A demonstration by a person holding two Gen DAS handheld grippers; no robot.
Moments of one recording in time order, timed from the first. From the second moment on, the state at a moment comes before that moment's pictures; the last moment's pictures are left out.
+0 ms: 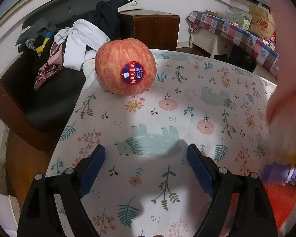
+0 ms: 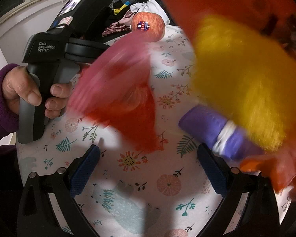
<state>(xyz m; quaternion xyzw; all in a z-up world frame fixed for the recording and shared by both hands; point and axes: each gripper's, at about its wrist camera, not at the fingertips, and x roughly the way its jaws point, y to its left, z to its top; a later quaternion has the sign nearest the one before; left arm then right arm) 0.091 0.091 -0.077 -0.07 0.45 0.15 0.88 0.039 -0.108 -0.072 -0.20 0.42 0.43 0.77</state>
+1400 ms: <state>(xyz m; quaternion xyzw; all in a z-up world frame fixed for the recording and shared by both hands) 0.092 0.092 -0.076 -0.07 0.45 0.15 0.88 0.039 -0.107 -0.072 -0.20 0.42 0.43 0.77</state>
